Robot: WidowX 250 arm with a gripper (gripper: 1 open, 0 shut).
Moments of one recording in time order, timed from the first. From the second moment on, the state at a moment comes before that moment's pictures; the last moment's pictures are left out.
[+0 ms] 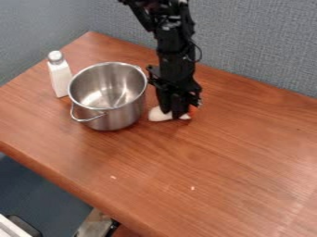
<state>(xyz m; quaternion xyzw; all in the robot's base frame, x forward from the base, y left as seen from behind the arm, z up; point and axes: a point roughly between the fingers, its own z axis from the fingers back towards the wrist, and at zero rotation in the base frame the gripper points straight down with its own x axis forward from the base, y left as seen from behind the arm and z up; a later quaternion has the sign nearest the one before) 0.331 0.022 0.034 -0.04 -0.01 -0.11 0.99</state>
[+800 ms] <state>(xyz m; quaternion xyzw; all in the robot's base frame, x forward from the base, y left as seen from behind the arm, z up) 0.343 0.079 0.068 -0.03 -0.07 -0.04 1.00</state>
